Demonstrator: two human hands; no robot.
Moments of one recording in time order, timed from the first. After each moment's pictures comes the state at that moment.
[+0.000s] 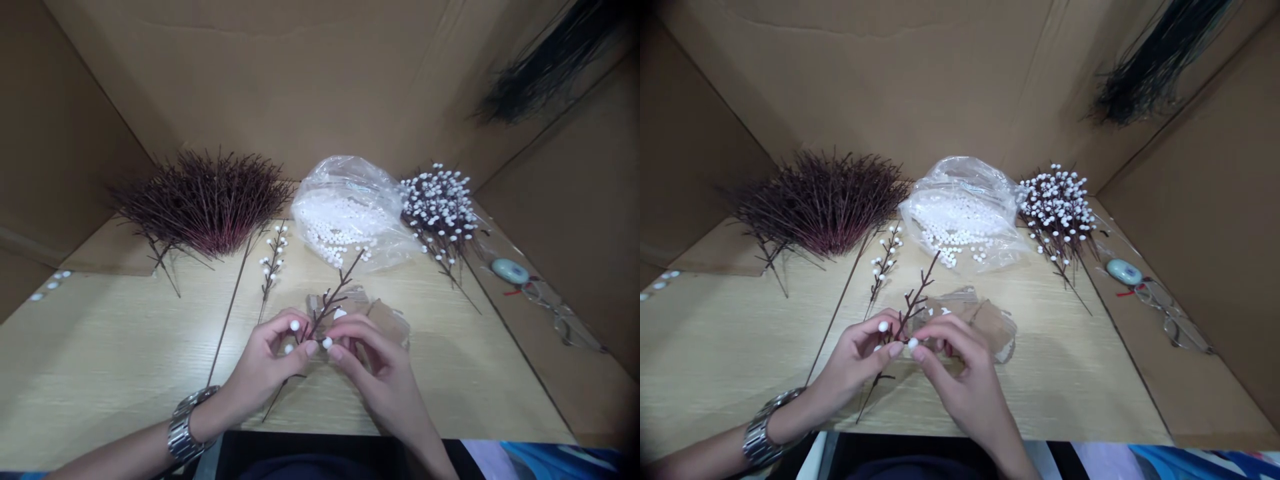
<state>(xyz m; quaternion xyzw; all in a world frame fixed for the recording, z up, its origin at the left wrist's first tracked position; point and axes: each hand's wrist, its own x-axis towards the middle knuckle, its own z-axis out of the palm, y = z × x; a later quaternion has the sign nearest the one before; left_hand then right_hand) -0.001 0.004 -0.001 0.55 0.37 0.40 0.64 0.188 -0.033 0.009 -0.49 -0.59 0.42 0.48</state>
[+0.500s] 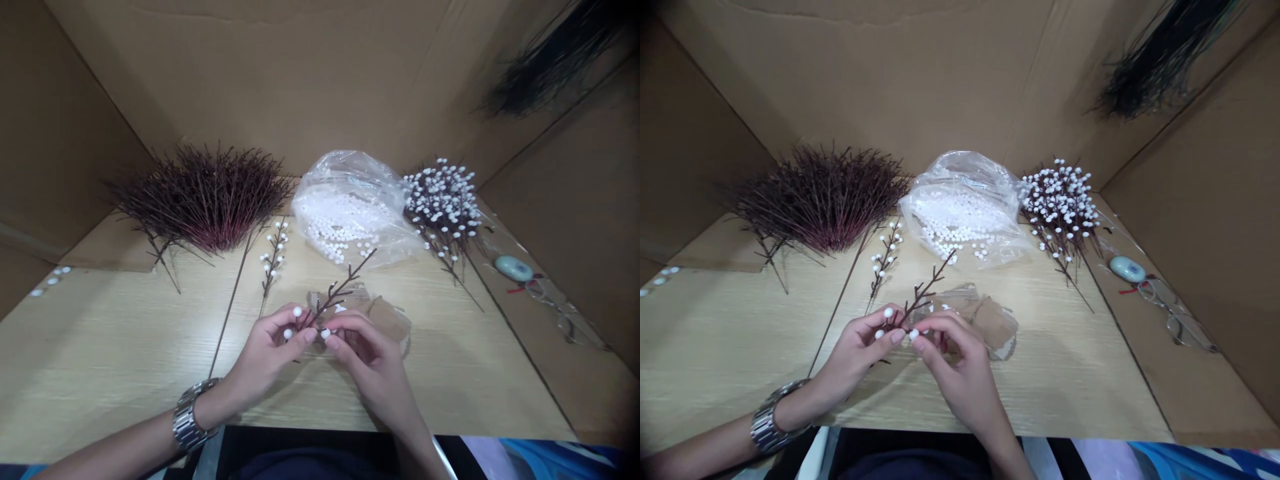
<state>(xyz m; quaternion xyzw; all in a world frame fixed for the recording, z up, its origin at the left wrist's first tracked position) 0.000 0.008 -0.002 0.50 0.39 0.38 0.67 0.184 -0.030 -0.004 -0.50 -0.56 0.43 0.50</state>
